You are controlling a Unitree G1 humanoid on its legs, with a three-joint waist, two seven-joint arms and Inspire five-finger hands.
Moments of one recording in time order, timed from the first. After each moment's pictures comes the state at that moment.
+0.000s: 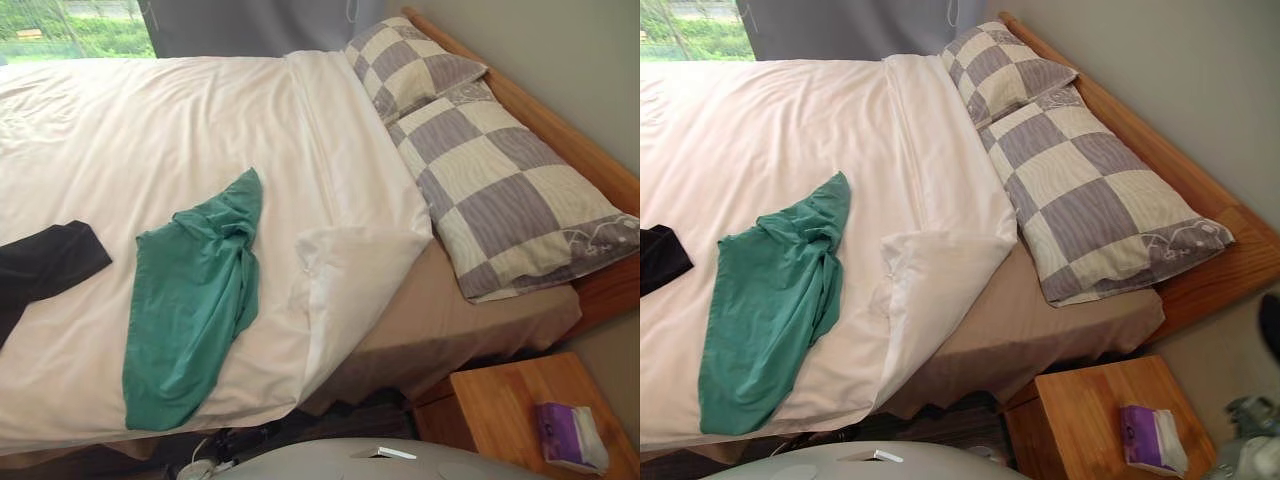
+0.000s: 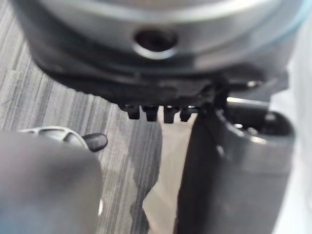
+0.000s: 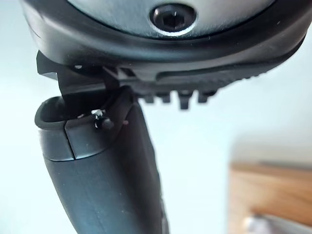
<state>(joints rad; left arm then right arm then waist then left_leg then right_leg) 0.25 0.09 0.25 0.99 -0.07 0.04 -0.11 0.21 -0.39 -0.91 0.14 0.33 -0.29 -0.14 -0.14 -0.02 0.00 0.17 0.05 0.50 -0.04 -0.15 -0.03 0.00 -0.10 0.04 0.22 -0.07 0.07</state>
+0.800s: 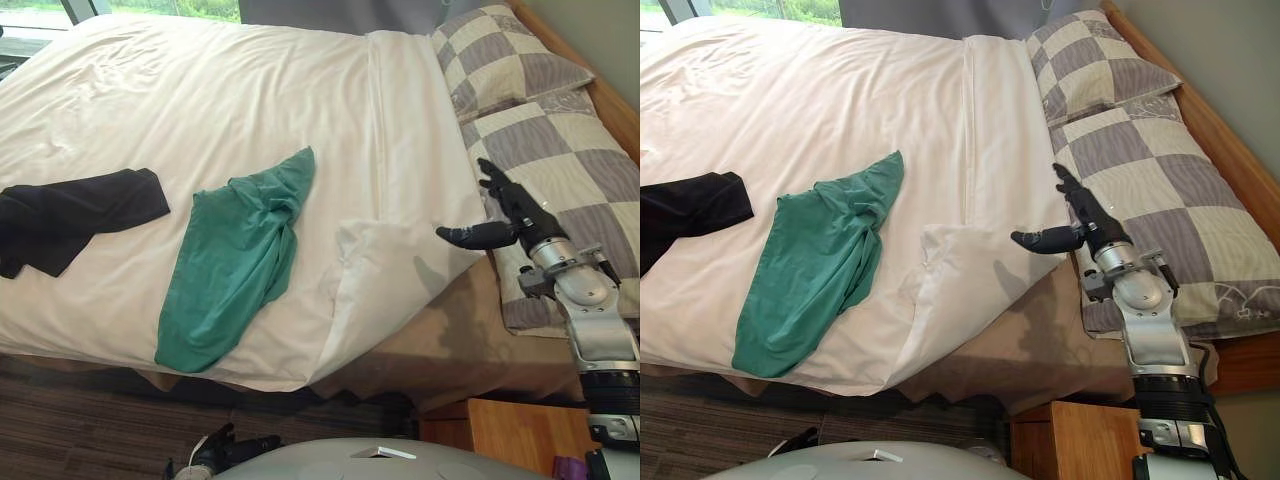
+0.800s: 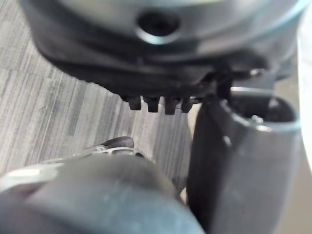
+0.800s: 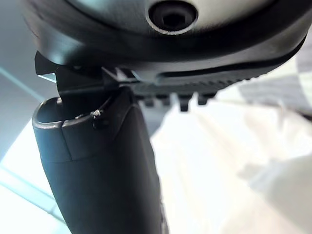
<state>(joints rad) 0.26 0.15 0.09 0.97 0.02 0.00 -0.09 -0.13 -0.62 -0.11 0.04 -0.03 0.12 0.24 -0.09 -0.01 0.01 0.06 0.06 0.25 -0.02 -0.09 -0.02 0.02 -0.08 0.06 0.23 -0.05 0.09</state>
